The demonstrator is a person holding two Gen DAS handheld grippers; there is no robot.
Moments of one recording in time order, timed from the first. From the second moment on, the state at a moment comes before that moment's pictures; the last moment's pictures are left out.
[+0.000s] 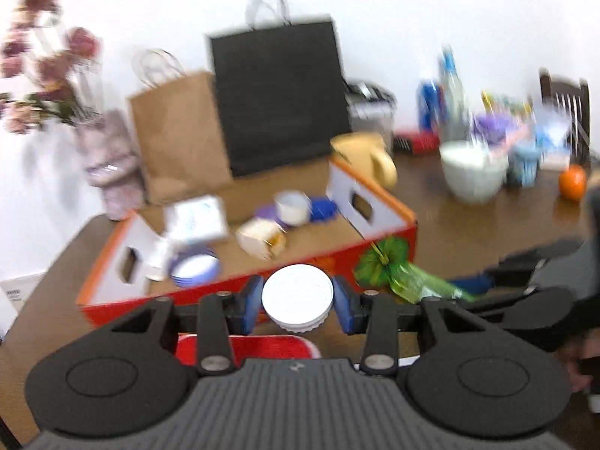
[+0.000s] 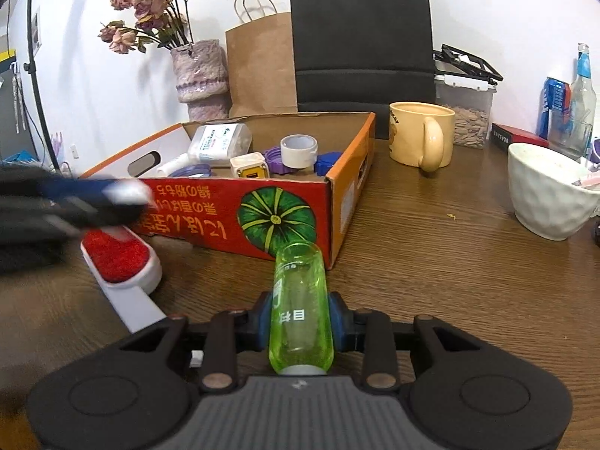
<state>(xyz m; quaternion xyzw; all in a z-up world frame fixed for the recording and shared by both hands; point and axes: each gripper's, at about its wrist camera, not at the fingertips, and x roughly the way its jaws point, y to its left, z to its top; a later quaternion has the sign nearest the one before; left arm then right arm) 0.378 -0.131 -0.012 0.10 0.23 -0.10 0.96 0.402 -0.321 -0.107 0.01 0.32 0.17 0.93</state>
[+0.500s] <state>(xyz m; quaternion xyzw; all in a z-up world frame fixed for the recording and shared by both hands) 0.241 -0.029 0.041 0.04 0.14 -0.02 0.99 0.269 -0.287 -0.031 0.02 0.22 0.16 0.96</state>
